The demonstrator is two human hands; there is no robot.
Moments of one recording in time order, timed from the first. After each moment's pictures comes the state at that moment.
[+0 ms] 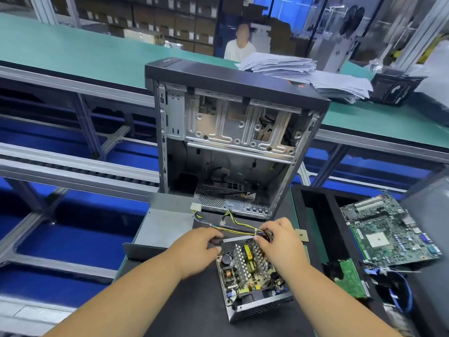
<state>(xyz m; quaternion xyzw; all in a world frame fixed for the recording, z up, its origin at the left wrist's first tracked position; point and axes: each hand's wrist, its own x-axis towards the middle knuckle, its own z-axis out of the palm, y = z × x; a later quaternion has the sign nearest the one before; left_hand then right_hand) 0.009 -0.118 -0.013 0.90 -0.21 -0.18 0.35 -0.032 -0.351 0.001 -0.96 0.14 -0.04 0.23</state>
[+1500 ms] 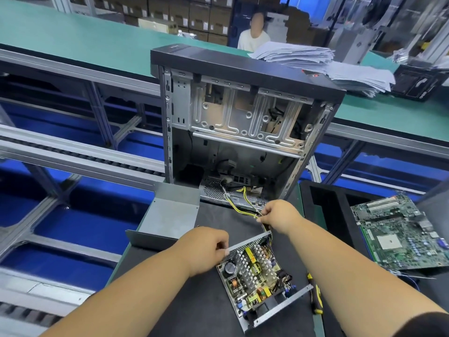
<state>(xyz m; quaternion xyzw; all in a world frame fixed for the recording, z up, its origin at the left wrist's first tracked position) -0.005 -0.128 -0.007 0.92 -0.26 -0.15 0.23 0.044 -0.365 0.023 -0.96 0.12 0.19 0.18</state>
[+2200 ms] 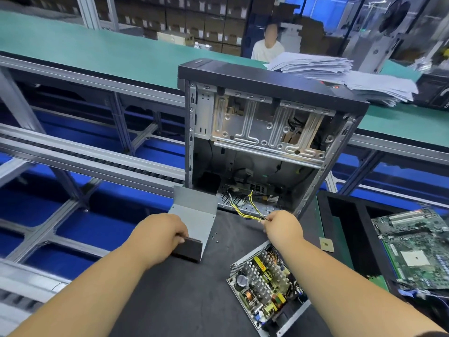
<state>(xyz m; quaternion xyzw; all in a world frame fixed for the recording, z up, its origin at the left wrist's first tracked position) 0.013 -0.009 0.016 0.98 -0.17 -0.05 0.11 0.039 -0.316 0.011 -0.96 0.17 0.11 0.17</state>
